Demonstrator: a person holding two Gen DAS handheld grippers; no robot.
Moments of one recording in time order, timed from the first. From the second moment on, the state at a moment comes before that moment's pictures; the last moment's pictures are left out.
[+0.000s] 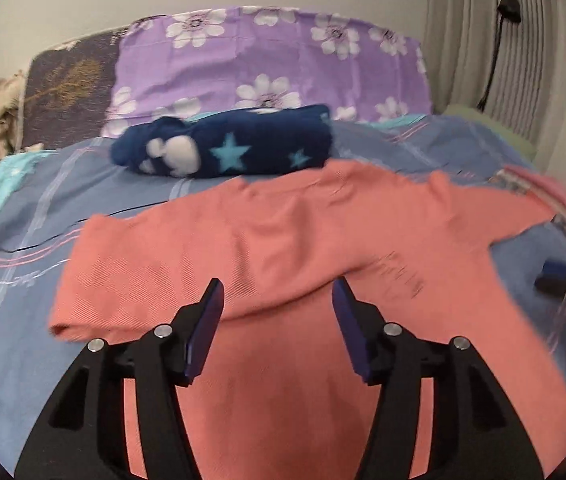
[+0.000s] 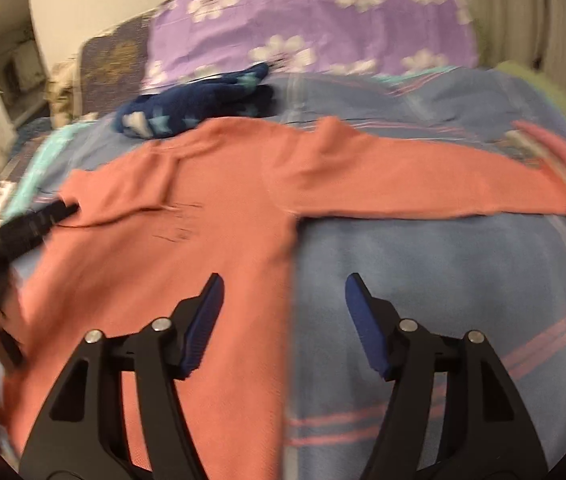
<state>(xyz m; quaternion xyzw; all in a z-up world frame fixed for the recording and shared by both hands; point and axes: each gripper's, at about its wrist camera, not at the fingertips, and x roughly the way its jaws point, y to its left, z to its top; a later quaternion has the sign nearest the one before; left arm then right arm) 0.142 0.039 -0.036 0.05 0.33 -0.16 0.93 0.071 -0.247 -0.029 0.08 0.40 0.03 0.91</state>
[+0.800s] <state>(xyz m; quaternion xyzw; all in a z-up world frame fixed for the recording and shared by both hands) 0.198 0.162 -0.079 -0.03 0.42 0.10 0.90 0.224 -0.167 -0.011 0.15 0.40 0.16 0.89</state>
